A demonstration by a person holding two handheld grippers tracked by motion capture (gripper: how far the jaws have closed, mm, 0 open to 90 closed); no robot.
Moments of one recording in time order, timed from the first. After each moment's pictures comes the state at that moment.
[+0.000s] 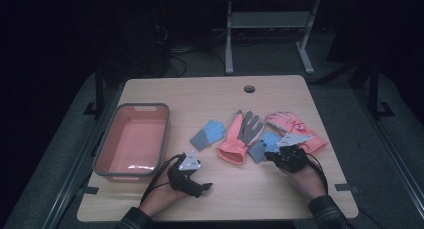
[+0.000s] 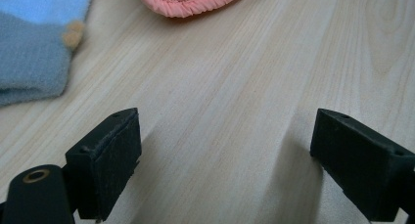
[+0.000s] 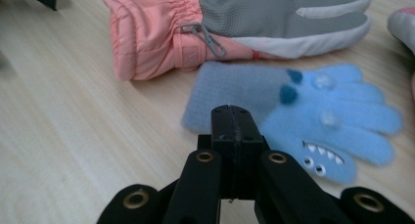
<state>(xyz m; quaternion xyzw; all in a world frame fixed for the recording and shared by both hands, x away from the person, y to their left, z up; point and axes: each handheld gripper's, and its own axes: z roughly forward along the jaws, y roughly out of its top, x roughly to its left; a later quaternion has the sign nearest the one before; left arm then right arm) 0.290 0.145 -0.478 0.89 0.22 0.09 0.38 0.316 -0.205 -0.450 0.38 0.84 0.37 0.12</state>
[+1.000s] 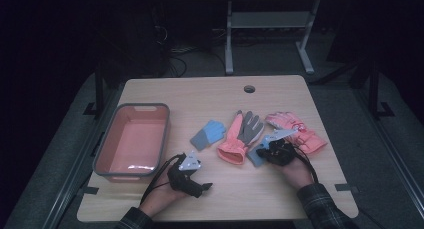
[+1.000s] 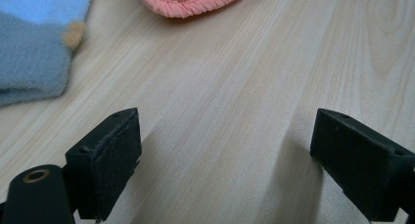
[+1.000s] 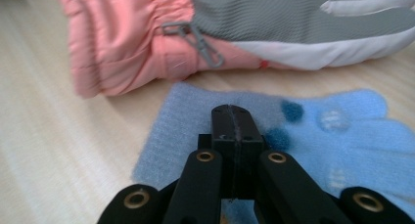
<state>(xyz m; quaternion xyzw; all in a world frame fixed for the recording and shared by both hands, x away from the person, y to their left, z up) 0.290 0.145 -0.477 0.90 0.22 0.09 0.38 0.343 -0.189 -0.467 0.37 0.85 0.35 0.10</state>
